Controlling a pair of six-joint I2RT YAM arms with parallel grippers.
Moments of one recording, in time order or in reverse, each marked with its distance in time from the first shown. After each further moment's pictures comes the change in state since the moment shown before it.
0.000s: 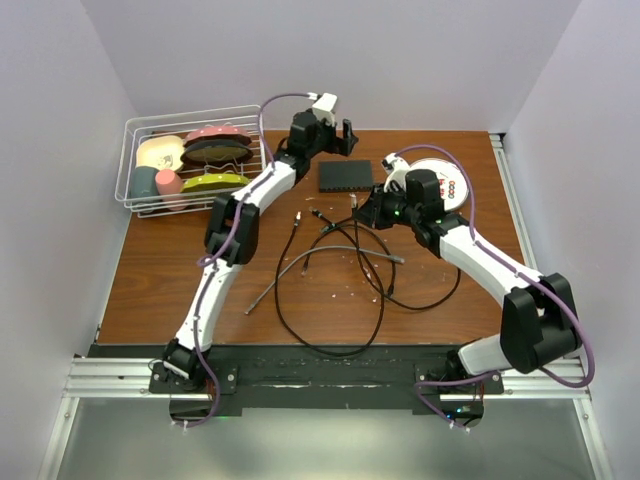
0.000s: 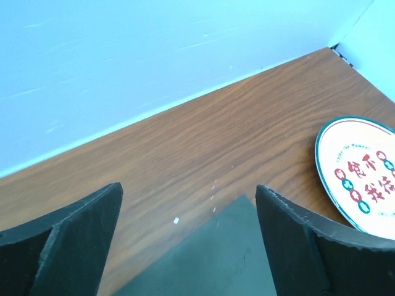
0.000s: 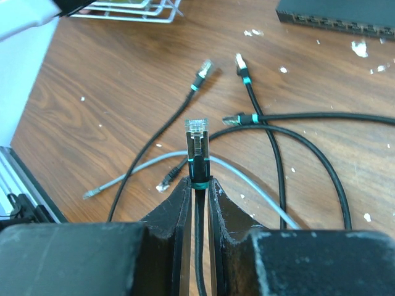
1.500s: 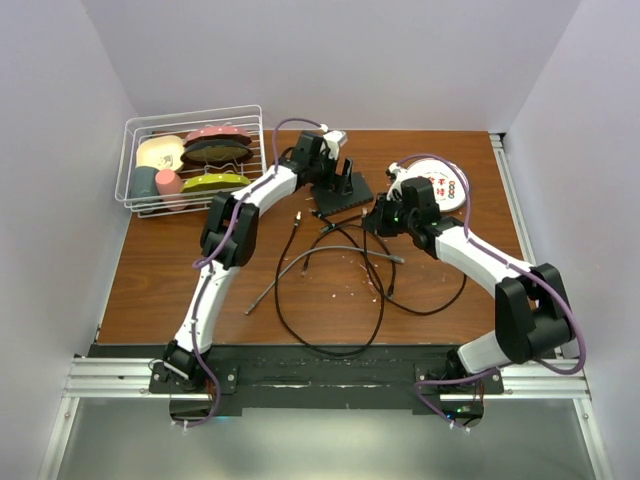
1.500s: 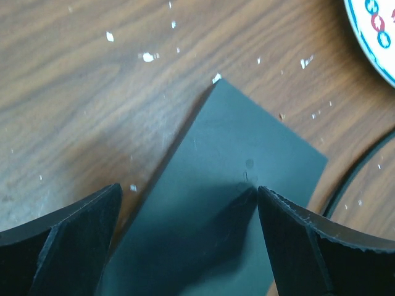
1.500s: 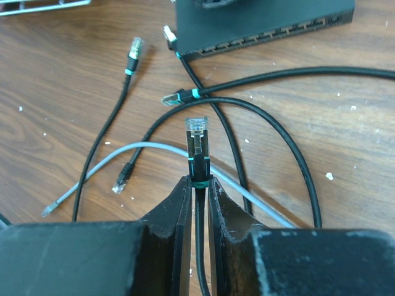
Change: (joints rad) left arm -0.029 -0.072 -0.140 -0.452 0.113 0.050; right arm -0.009 0.043 -0.043 -0.046 0.156 0.032
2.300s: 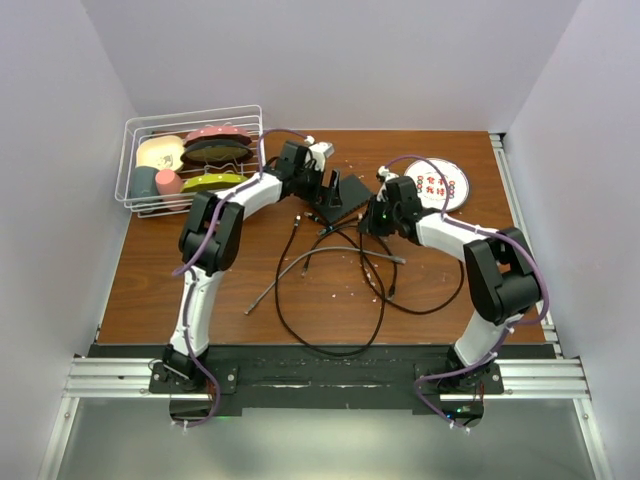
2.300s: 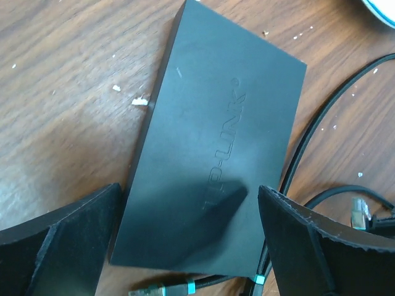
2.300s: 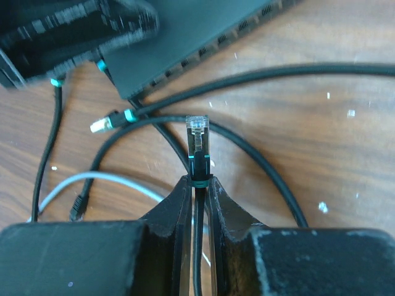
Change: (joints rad) left arm 0.036 -0.210 -0.344 0.046 0.095 -0.013; right arm -0.001 0.269 0.083 0.034 0.047 0.034
